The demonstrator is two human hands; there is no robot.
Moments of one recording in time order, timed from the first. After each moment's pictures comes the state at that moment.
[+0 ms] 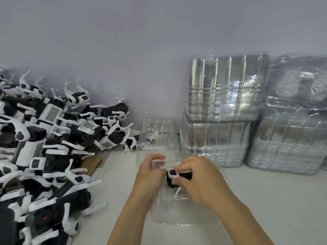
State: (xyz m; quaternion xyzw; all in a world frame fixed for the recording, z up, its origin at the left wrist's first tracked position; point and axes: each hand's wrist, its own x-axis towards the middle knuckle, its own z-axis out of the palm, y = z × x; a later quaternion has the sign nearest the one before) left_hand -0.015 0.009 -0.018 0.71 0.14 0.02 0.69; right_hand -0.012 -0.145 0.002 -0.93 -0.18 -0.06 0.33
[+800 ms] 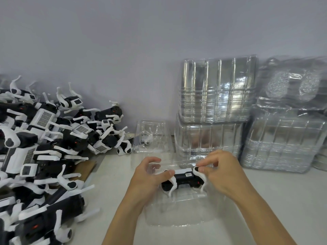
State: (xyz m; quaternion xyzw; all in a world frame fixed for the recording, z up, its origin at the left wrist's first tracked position) left_hand -0.014 0.013 -0.020 0.75 0.10 0.02 0.66; right_hand 0.009 -0.197 0.003 -0.89 -0.01 -0.07 0.45
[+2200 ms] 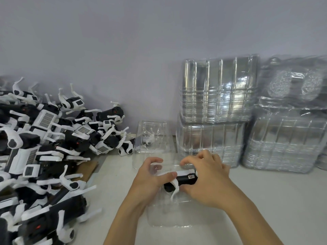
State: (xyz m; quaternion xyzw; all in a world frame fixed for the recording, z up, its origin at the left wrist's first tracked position) left_hand -0.010 0.016 -0.027 0.74 0.07 0.01 0.67; right_hand -0.010 -0.164 0.006 -0.96 -0.12 -0.04 0.24
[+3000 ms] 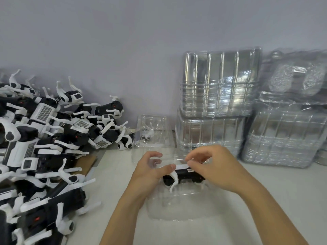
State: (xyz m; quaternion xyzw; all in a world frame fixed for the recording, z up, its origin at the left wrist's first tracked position) left_hand -0.009 0.015 -0.028 0.73 0.07 0.01 0.68; right_hand -0.006 -0.187 0.028 -0.91 -0.14 -0.02 0.38
